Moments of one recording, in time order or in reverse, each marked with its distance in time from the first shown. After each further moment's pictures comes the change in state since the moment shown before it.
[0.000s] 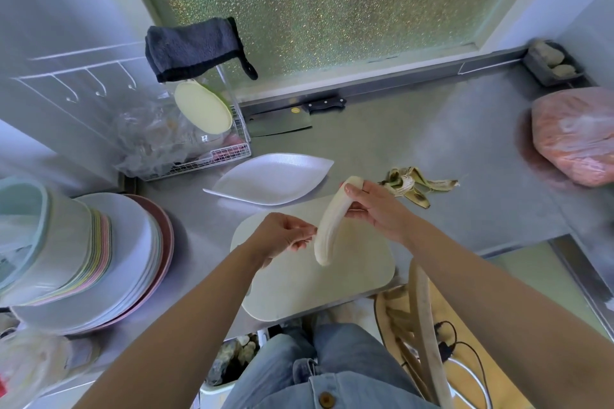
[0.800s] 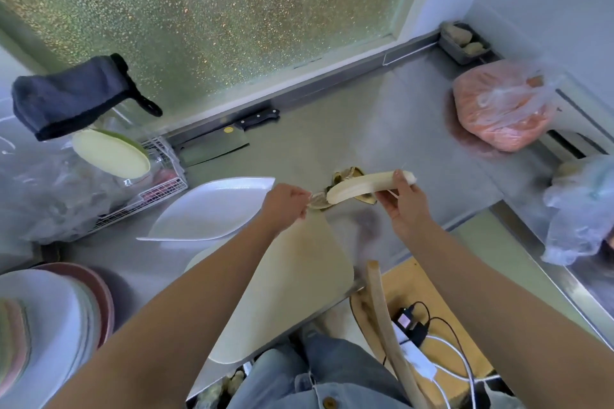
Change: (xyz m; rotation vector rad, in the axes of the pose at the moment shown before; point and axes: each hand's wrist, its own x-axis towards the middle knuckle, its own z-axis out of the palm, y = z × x) left_hand 0.080 0.083 0.072 0.254 0.060 0.177; right_hand -0.042 -0.014 -0.097 0.620 0.787 -0.213
